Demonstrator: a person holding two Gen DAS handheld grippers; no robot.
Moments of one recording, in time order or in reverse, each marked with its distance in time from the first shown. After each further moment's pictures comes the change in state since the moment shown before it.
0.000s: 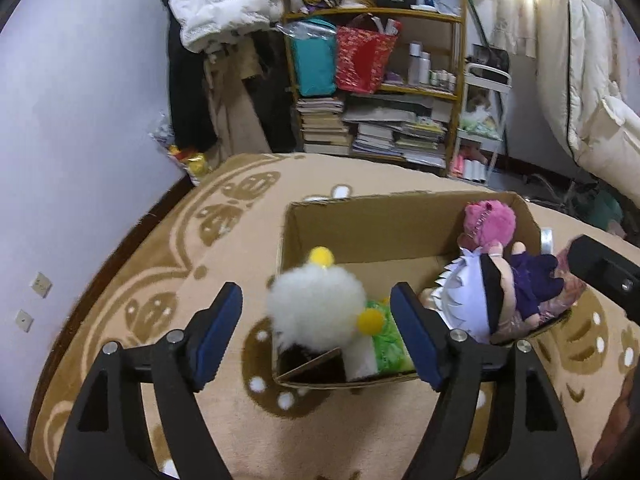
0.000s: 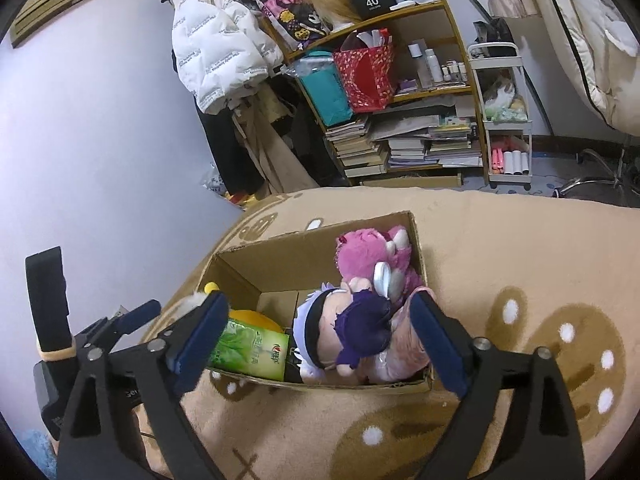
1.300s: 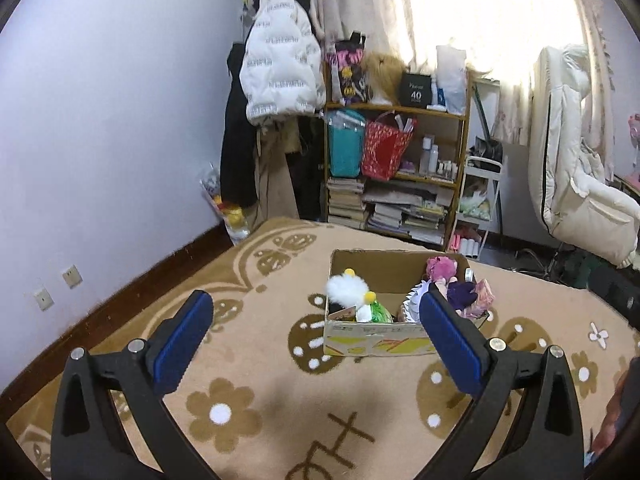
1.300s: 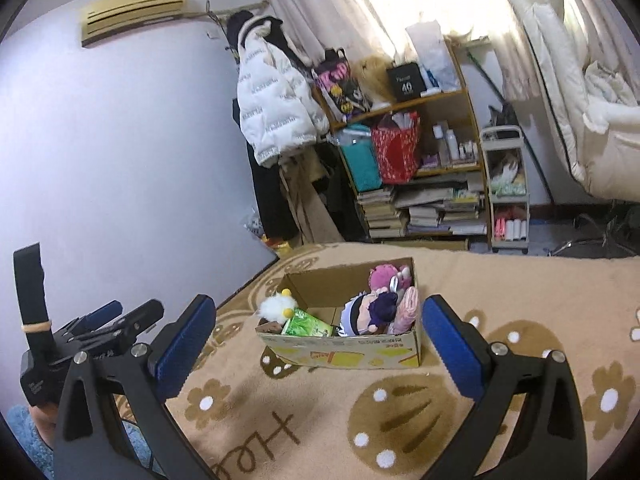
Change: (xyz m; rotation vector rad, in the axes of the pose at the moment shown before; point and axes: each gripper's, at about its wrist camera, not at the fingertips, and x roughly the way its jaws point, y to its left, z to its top) left arm -0.212 0.035 -0.061 -0.130 -0.283 0.040; right arm -0.175 0.040 -0.042 -0.132 -0.240 0.073
